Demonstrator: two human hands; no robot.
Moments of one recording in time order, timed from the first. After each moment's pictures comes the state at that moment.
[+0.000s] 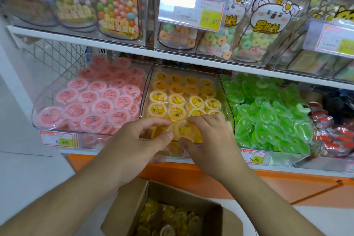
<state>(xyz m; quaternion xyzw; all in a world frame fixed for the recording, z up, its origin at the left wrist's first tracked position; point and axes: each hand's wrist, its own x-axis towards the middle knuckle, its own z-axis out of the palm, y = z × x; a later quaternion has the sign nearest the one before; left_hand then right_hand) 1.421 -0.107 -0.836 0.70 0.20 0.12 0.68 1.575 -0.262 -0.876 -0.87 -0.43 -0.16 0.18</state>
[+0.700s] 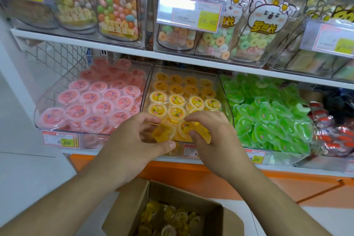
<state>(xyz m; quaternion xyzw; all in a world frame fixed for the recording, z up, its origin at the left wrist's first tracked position) 1.422 -0.107 -0.835 0.77 0.26 0.13 0.56 1.574 -0.270 -0.859 -0.83 -0.45 -0.07 0.32</state>
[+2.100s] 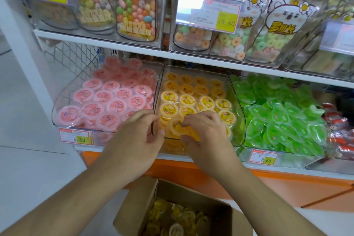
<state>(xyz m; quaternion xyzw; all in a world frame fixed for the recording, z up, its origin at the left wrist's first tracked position) 1.415 -0.080 -0.853 0.91 0.23 0.19 0.31 1.565 -0.234 -0.884 -0.83 -0.47 -0.11 0.28</state>
